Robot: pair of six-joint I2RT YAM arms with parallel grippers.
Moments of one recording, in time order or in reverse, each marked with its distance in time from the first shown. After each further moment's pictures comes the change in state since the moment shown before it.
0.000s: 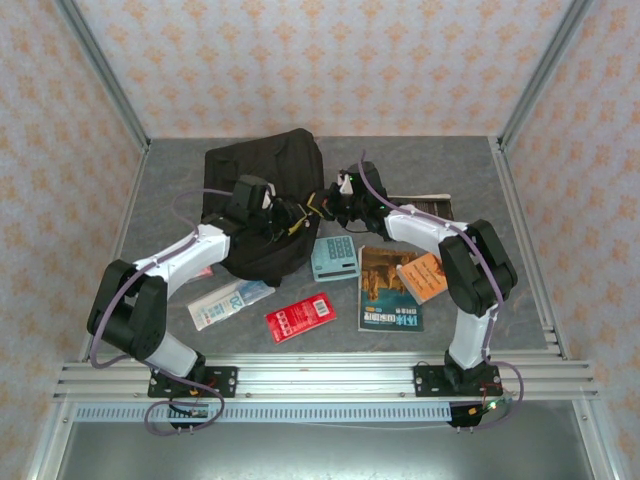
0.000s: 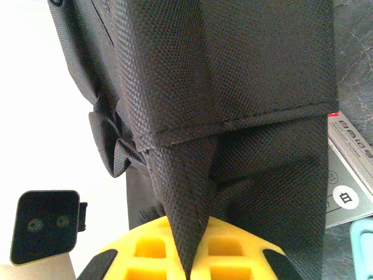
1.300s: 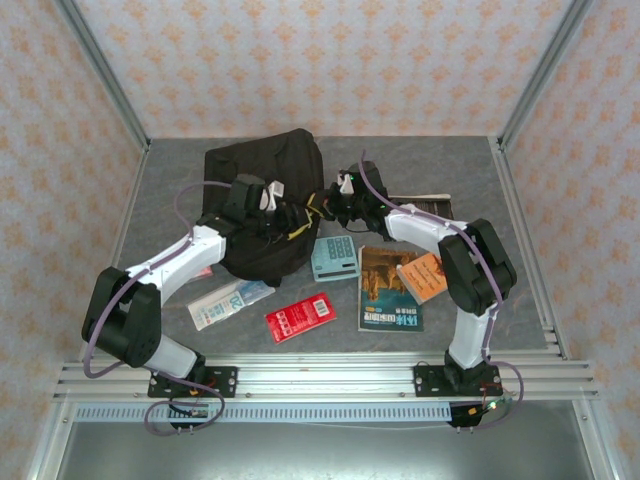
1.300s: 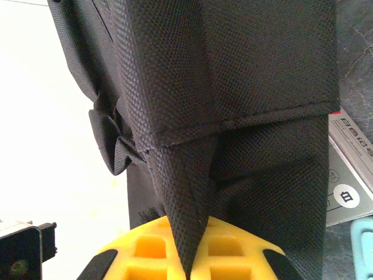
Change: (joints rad) left arm 0.000 -0.045 0.005 -0.064 0.157 0.213; right arm -0.008 0.008 0.005 -0.001 -0.027 -0.004
